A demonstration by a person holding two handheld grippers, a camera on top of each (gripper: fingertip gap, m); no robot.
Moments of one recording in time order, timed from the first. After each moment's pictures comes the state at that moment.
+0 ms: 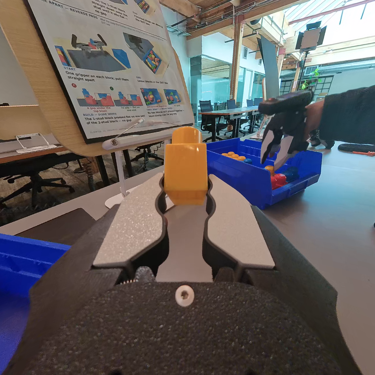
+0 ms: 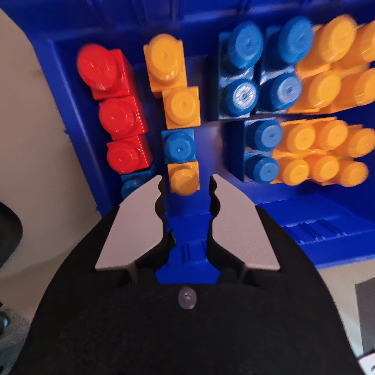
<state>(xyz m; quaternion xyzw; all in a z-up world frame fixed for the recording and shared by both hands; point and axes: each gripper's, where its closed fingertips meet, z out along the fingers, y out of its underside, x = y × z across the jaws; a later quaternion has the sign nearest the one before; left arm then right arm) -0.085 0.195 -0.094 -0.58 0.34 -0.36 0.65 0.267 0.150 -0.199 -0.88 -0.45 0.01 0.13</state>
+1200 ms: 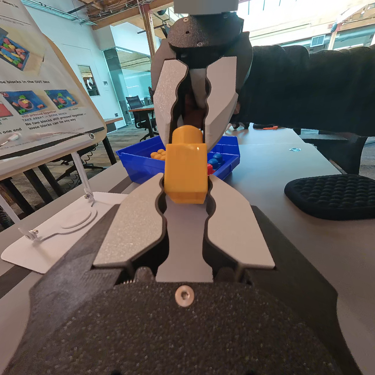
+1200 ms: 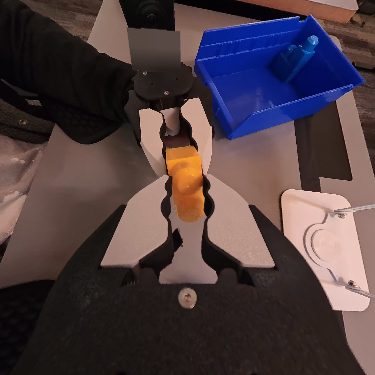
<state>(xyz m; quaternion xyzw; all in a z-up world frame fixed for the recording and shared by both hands) -0.015 0.114 -0.103 -0.50 0.48 -0.43 0.57 -0.017 0.111 -0.081 -0.65 -0.64 0.25 0.34</state>
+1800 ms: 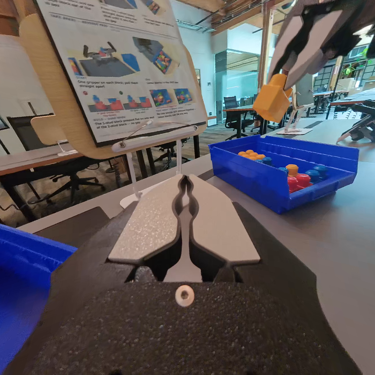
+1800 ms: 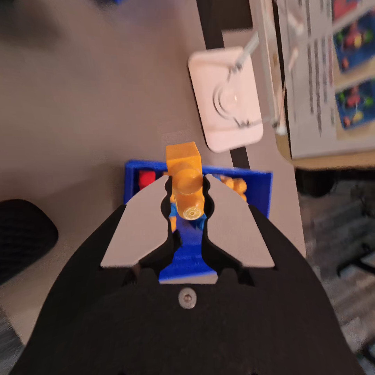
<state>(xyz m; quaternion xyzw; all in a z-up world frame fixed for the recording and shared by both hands) -0.069 0.191 -0.096 -0.59 0.32 -0.29 0.68 0.176 0.183 -0.034 -0.80 -0.54 0.01 0.26</state>
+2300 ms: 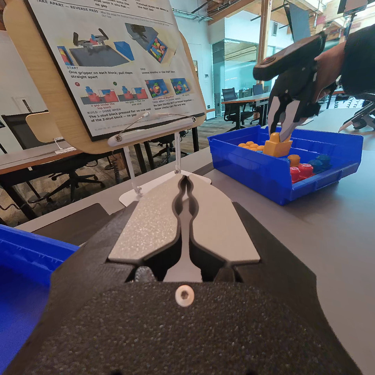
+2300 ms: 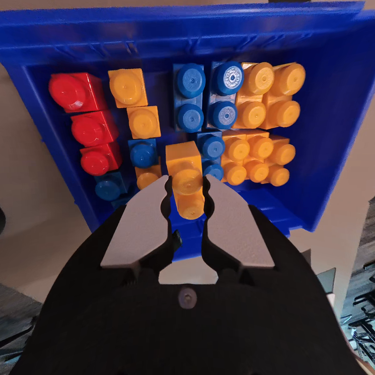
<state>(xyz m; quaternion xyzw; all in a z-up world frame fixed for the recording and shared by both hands) -0.066 0.193 -0.106 -0.59 0.34 -0.28 0.67 0.276 0.190 -0.169 -0.88 -0.47 -0.05 0.07</state>
